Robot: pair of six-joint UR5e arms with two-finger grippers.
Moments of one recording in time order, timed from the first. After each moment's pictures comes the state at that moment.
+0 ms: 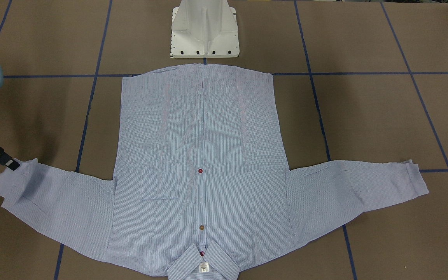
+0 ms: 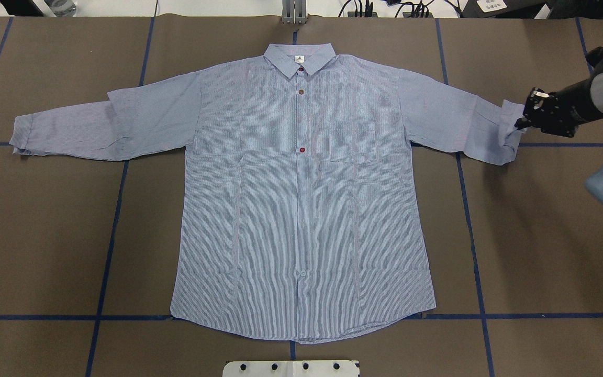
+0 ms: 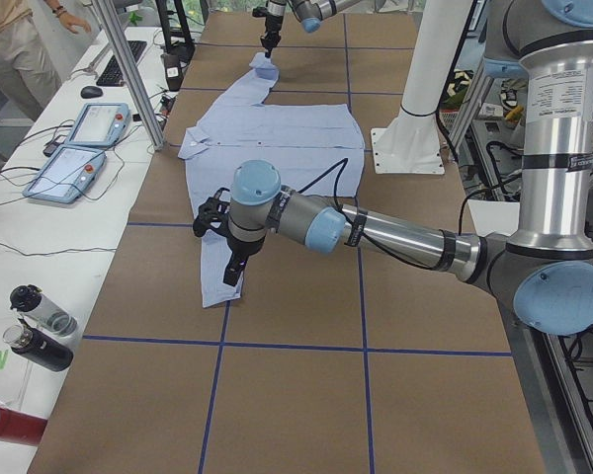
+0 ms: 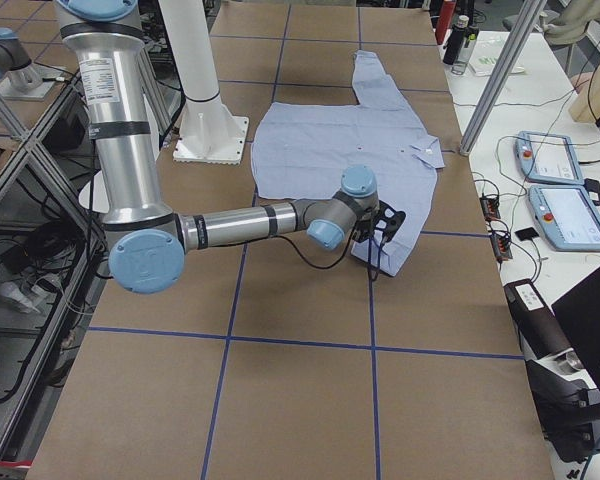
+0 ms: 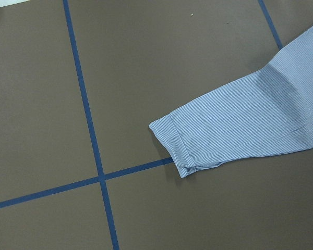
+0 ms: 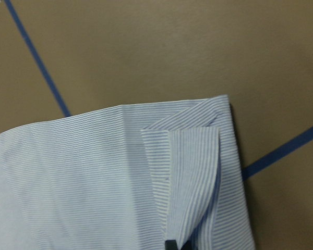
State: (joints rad) left arm -1.51 -1.54 -1.85 -1.75 -2.38 -0.08; right arm 1.08 -1.38 1.55 -0.87 2.22 1.53
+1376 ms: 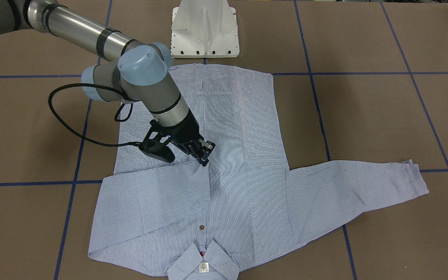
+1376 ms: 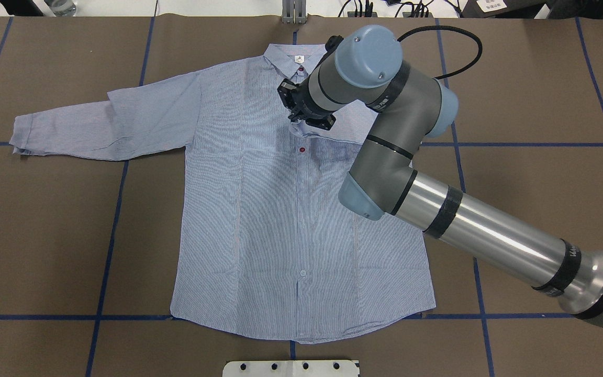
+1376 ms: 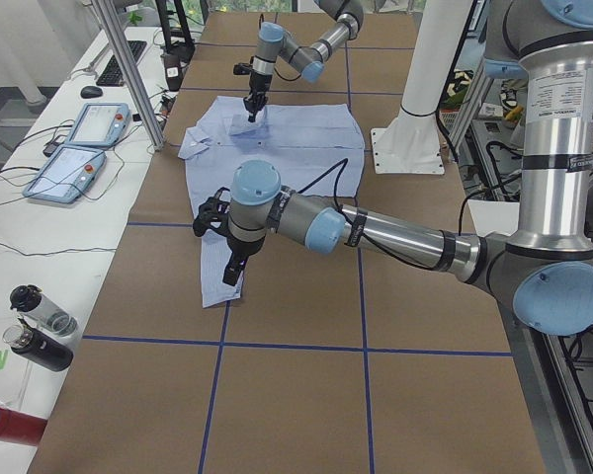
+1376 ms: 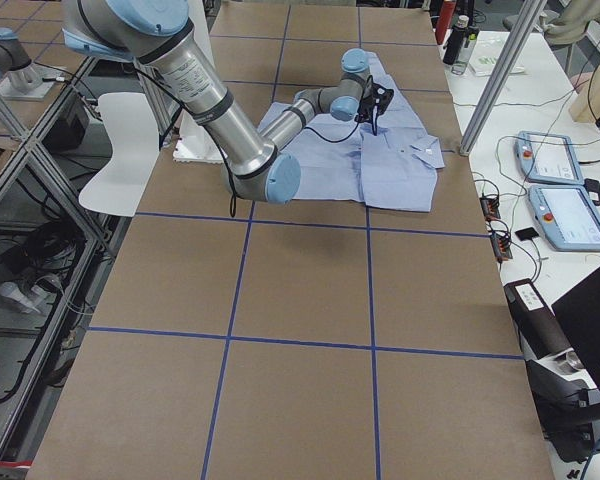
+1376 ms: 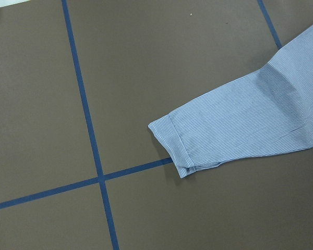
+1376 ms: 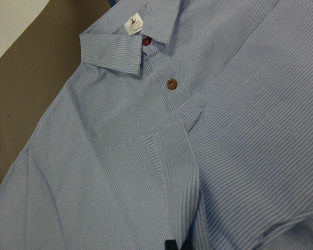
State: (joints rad) left arm -1.51 -1.54 -1.84 -1.76 -2.38 -0.08; right arm 0.66 -0.72 1.35 -1.07 1.88 1.77
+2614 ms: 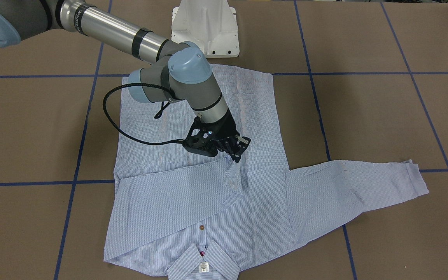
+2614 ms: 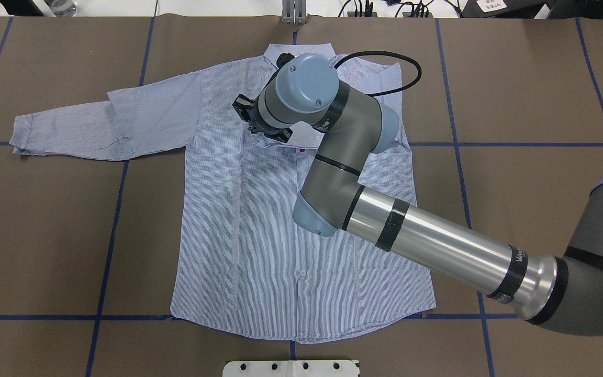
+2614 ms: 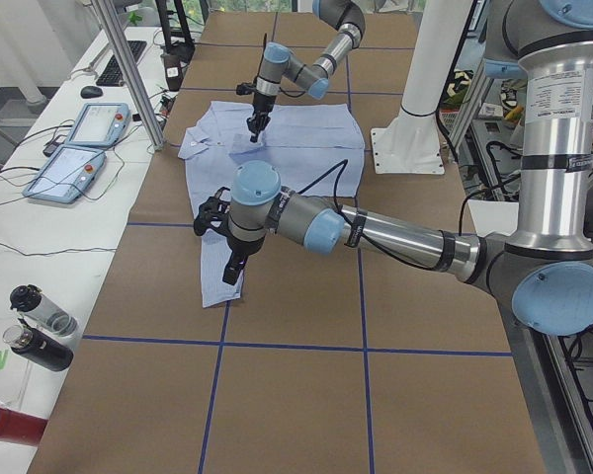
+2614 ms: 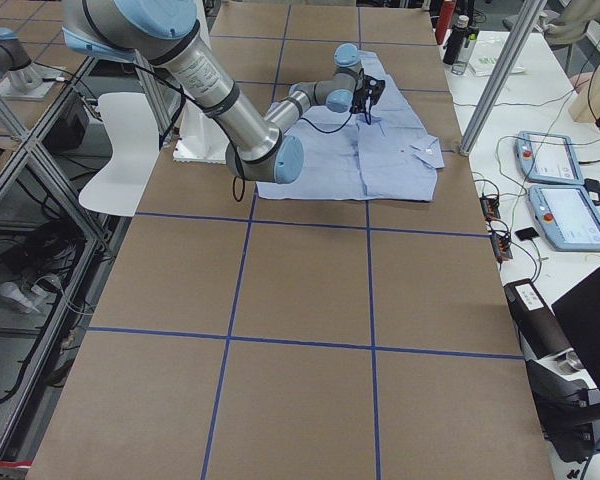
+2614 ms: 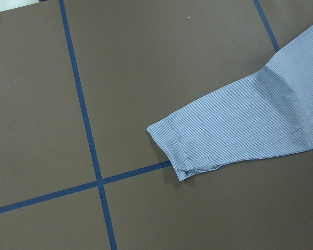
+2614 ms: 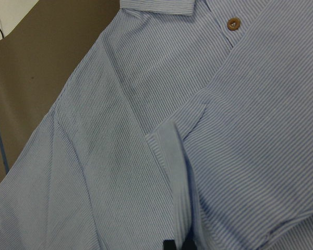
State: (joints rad) left arm -1.49 -1.54 -1.84 -1.77 -2.38 -0.09; right arm 0.59 -0.59 1.17 -1.00 1.80 1.79
